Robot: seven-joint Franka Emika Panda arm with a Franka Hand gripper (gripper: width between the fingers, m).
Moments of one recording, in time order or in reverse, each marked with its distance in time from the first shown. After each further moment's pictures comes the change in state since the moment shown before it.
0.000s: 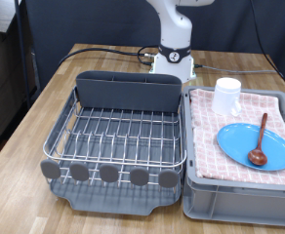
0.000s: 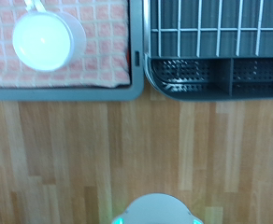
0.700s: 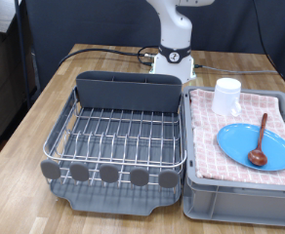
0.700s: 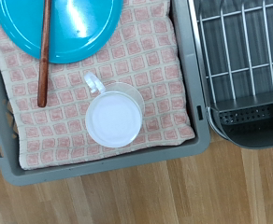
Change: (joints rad) arm 0.005 0.120 0.110 0.039 0.073 0.171 0.271
